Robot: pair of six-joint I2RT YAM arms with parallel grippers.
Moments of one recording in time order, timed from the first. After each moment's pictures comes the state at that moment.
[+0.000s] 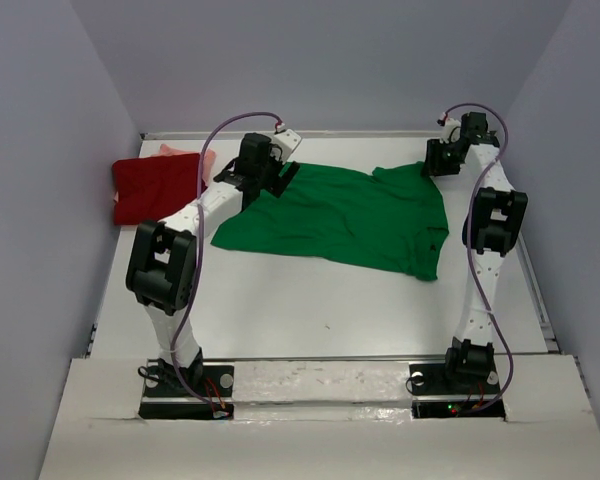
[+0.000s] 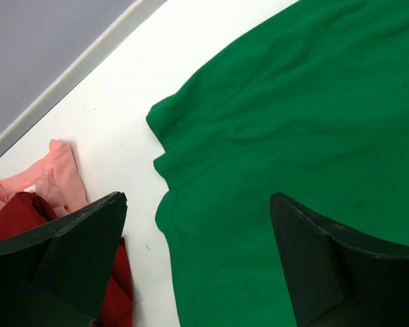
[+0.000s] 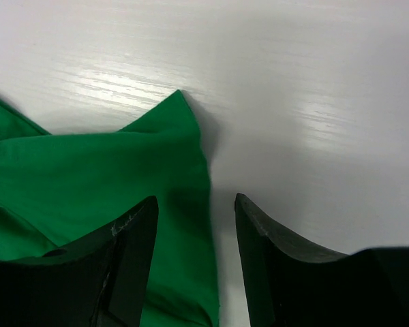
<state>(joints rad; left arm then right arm) -0.41 1.83 1.40 -0.11 -0.10 0.37 -0.16 2.57 2.35 -0.74 -0.38 -0.18</state>
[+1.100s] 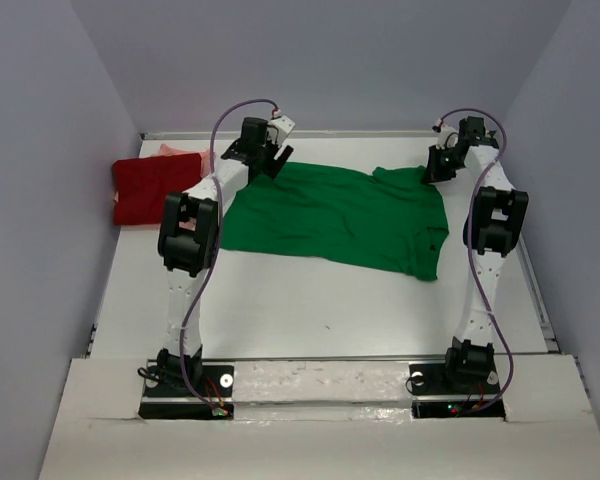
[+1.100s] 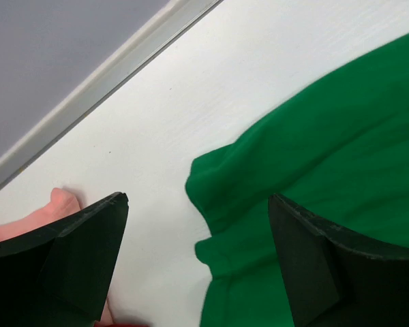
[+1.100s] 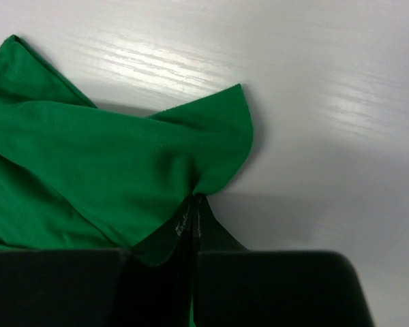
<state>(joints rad) -0.33 2.19 1.76 -0.14 -0.08 0.43 -0.16 2.55 2.30 -0.80 -0.47 -0.20</state>
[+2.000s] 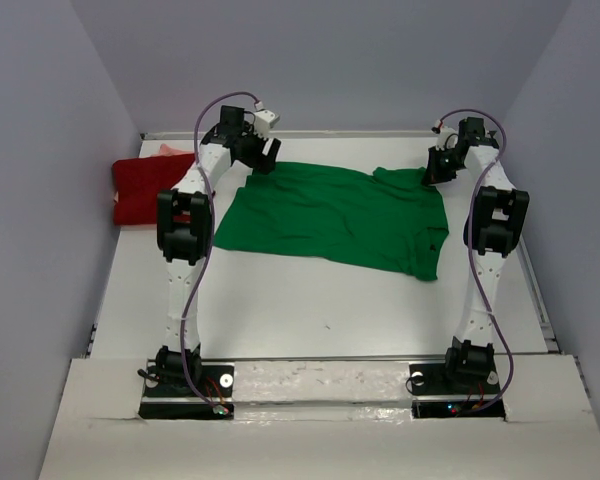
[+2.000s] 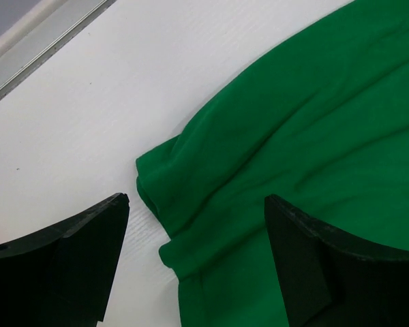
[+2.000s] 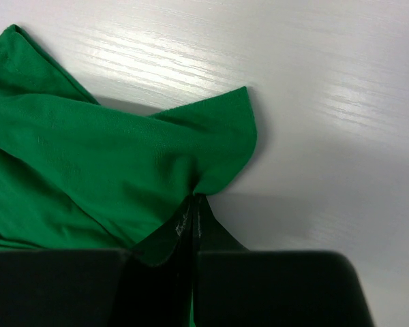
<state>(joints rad) -0.19 2.39 2.14 -0.50 0.38 0.33 -0.16 2.53 2.26 -0.80 -0.46 -0.22</state>
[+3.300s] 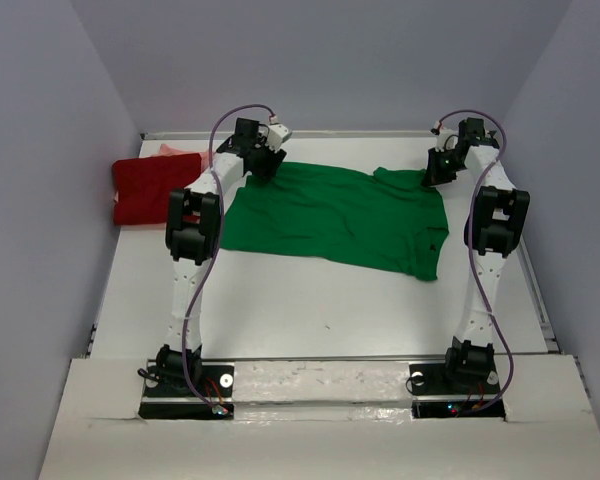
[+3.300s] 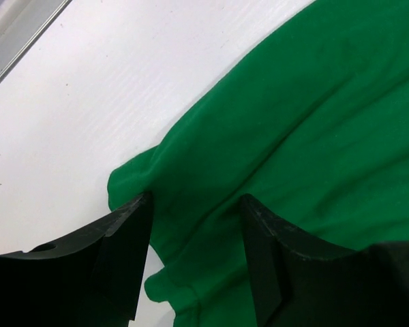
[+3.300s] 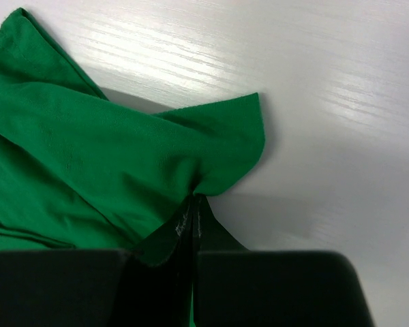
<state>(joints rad) -0.24 2.43 2.06 -0.39 0.24 0.43 -0.16 2.52 2.25 -0.82 -0.47 -0.24</state>
